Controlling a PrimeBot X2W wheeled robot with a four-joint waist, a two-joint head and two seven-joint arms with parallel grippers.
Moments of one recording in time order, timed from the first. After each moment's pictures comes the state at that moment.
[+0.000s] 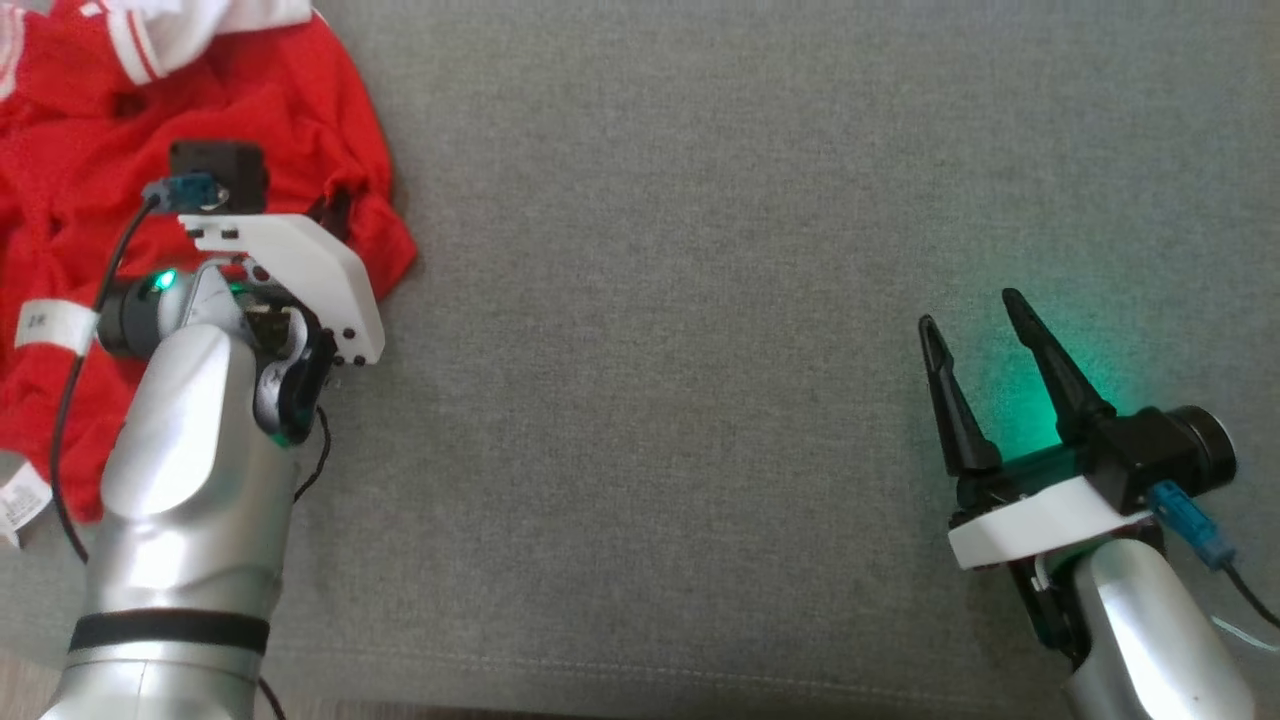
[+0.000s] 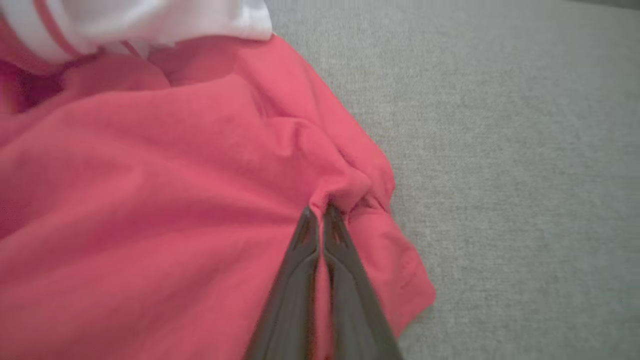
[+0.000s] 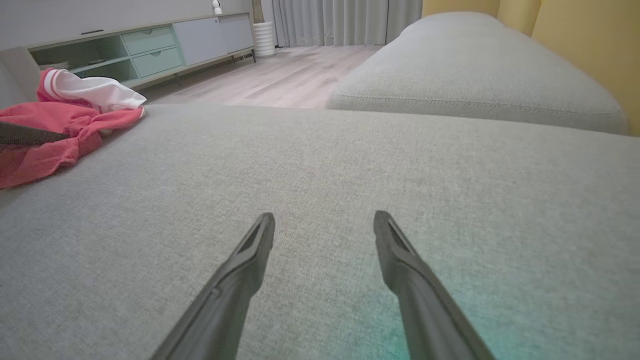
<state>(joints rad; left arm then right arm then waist) -0.67 0.14 -0.17 0.64 -0.24 -0.04 0.25 -0.17 -0.17 0.19 0.21 0.10 0.12 -0.25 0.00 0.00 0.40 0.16</state>
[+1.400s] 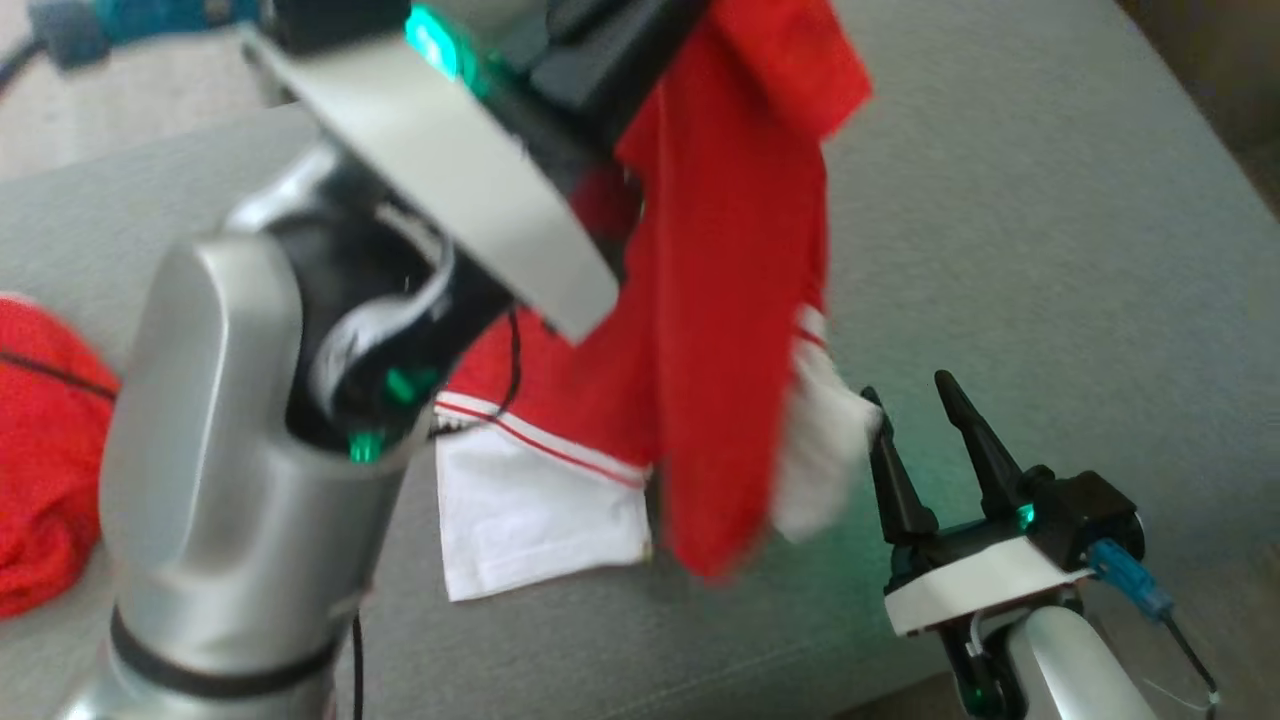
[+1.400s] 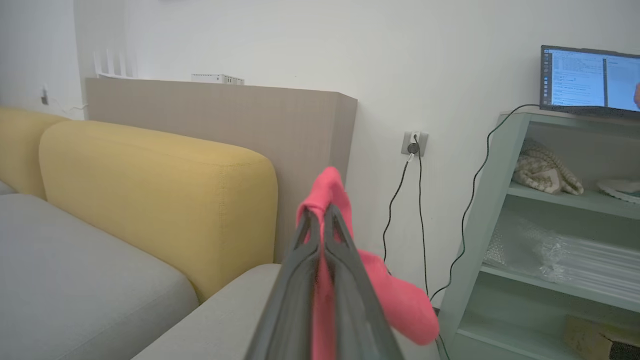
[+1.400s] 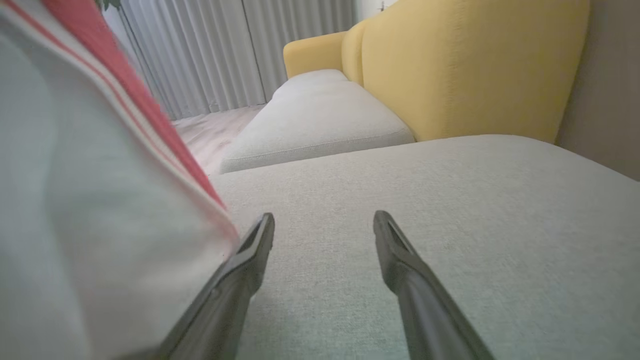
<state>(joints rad) -0.76 0.05 -0.39 -0.28 -0.65 -0.07 0.54 -0.09 -0.06 0.22 0.25 0.19 0.12 -0.25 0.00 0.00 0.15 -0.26</state>
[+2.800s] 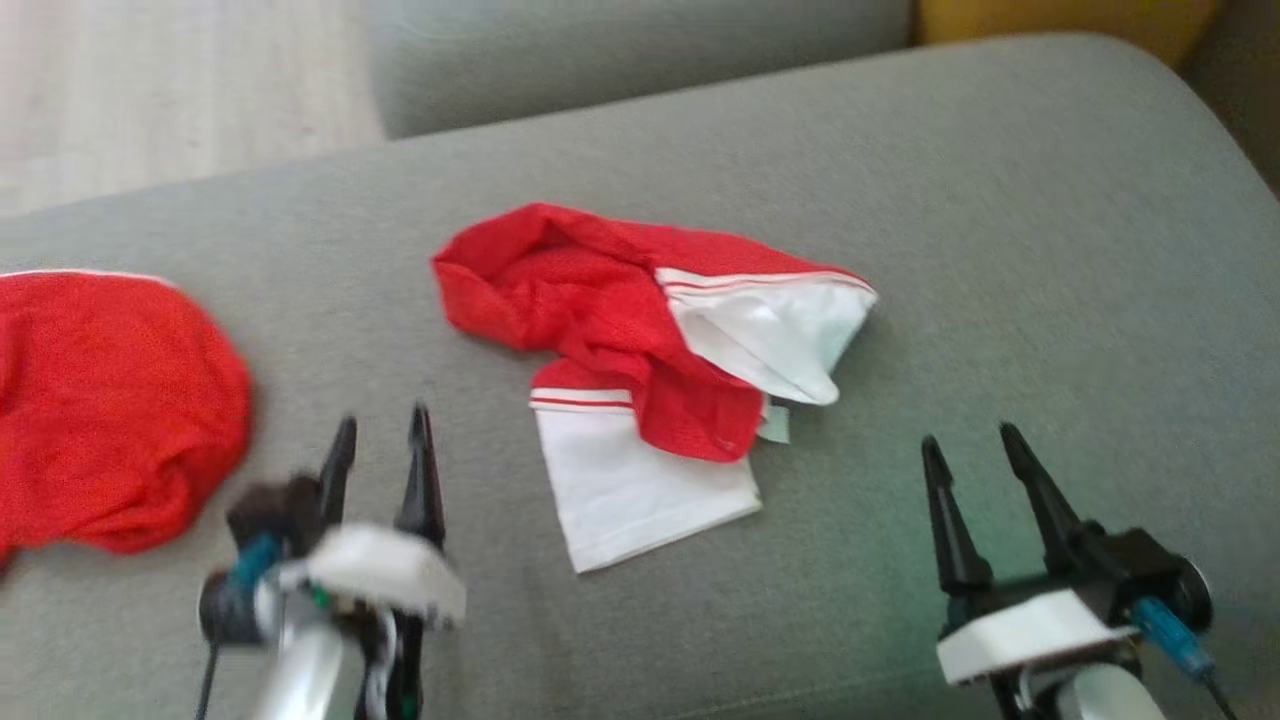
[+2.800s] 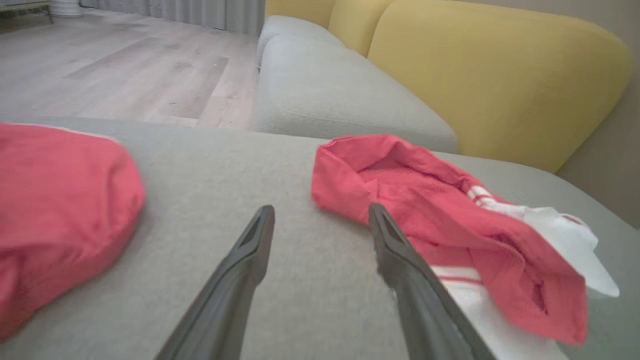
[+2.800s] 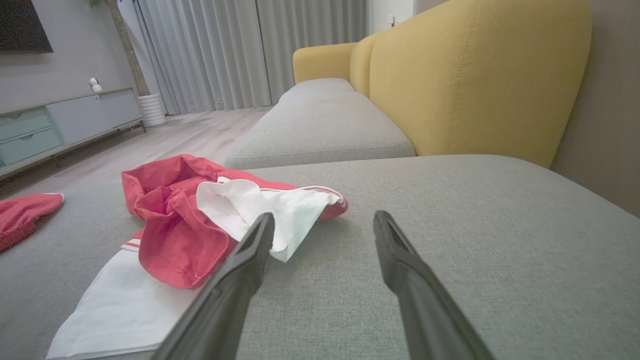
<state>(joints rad) -0.16 0.08 -0.28 0.36 -0.39 0.13 -0.25 0.02 -0.05 0.11 0.22 0.09 0.12 -0.25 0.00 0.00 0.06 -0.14</state>
